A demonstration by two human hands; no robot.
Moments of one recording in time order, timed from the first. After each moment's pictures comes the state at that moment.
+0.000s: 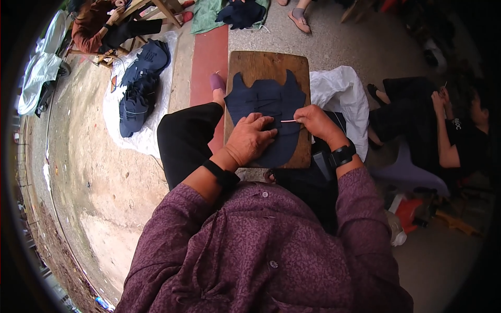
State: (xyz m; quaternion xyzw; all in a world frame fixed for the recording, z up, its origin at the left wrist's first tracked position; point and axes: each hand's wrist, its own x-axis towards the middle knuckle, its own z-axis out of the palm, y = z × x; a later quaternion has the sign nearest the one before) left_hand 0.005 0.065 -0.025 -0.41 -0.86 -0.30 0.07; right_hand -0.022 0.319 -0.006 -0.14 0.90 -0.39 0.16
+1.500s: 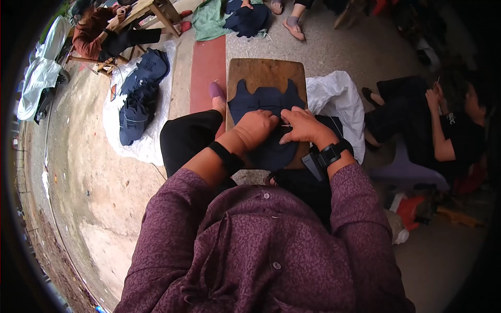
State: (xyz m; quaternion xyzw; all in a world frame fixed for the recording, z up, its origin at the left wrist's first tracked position) left_hand -0.037 0.082 -0.023 -0.45 -0.86 -0.21 0.04; right_hand -0.019 0.277 0.029 -0.16 0.94 -0.17 0.24
